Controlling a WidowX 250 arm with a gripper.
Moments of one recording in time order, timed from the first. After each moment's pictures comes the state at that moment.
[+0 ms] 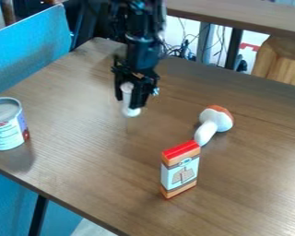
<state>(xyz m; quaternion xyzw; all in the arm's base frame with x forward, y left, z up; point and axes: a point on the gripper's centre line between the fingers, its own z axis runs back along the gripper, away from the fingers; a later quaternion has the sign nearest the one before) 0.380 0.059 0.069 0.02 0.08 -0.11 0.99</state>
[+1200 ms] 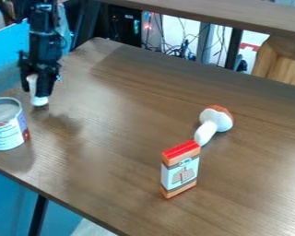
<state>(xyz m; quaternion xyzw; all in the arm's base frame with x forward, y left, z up) 0.337 0.230 0.047 0.01 0.15 -0.01 0.99</state>
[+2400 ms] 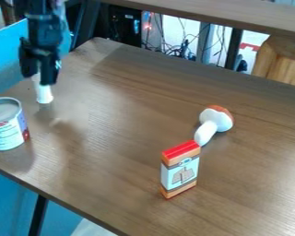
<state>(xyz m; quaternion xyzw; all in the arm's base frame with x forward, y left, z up) 0.347 0.228 0.082 0.02 0.09 -0.03 0.99</state>
